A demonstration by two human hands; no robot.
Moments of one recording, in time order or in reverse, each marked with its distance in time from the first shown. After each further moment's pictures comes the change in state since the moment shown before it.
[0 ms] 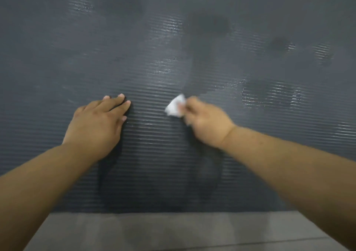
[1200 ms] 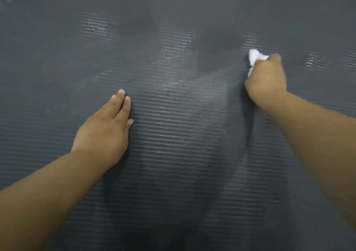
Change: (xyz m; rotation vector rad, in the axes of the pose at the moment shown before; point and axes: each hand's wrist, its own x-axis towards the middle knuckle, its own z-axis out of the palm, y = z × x) left_hand 0.039 -0.008 -0.010 -0.015 -0.145 -0.214; right_hand 0.088 0.105 -0.040 -0.082 0.180 0.803
